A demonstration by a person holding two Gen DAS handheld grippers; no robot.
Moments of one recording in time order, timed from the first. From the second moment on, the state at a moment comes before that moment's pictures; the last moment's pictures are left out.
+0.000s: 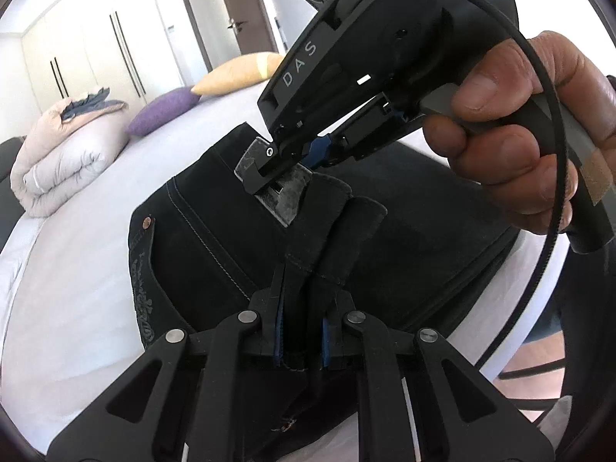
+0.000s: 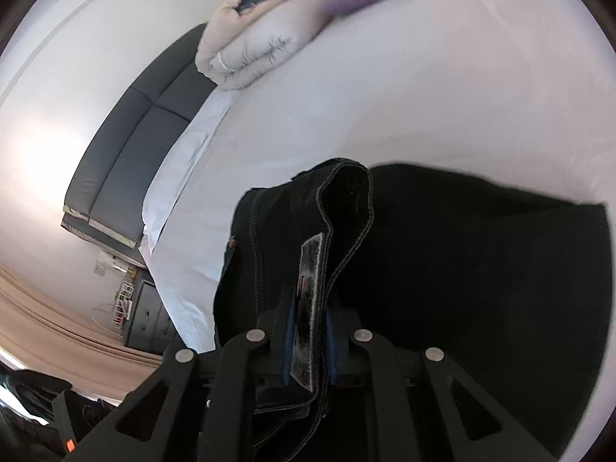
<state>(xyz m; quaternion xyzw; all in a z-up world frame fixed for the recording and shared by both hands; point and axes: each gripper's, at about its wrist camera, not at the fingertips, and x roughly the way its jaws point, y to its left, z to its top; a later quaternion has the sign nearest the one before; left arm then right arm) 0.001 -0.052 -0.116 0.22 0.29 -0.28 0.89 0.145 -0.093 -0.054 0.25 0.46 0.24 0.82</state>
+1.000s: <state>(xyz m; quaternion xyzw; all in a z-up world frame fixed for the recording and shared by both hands) 0.018 -0.132 -0.120 0.28 0.30 -0.39 0.83 0.096 -0.233 -0.096 0.36 0.43 0.16 0.81</state>
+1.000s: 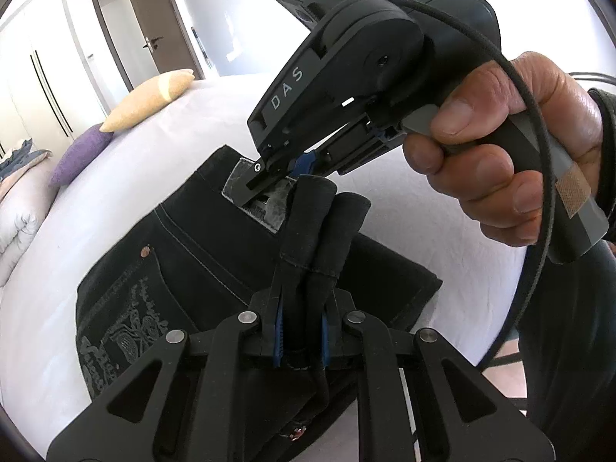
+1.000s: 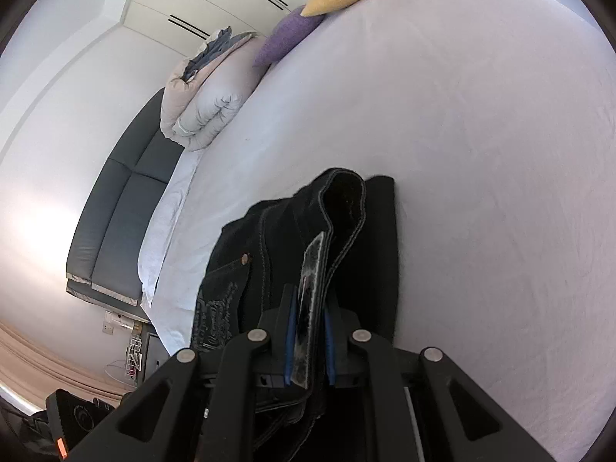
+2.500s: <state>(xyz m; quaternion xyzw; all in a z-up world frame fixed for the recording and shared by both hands) 0.160 0.042 -0.103 0.07 0.42 -0.32 0.85 0.041 -0.211 -0.114 0.36 0.43 0.08 0.82</state>
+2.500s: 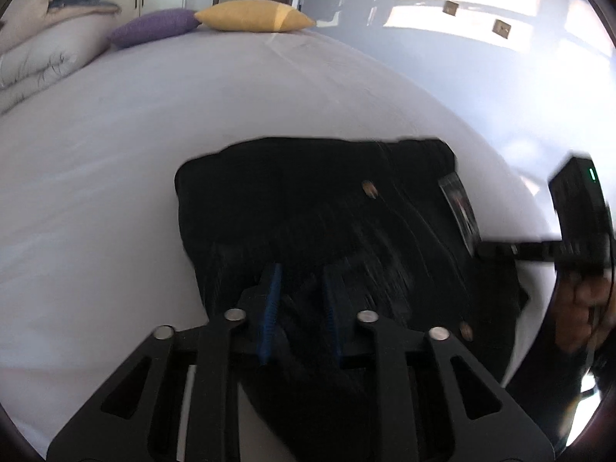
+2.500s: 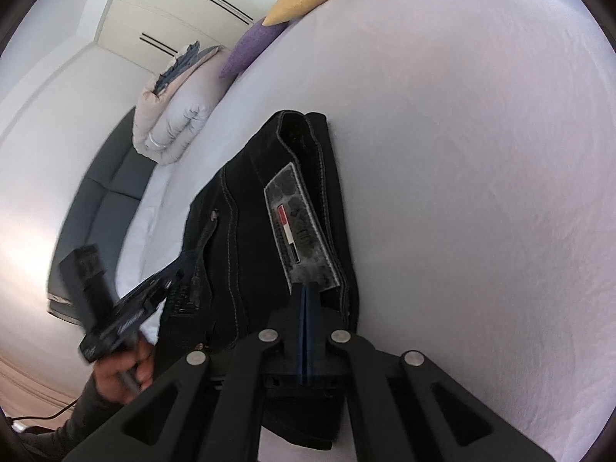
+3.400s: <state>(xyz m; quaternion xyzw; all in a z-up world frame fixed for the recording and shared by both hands) 0.058 0.052 -0.124 0.07 0.41 -0.34 0.84 -0.011 -0.206 -0.104 0.39 0.37 0.07 0.84</state>
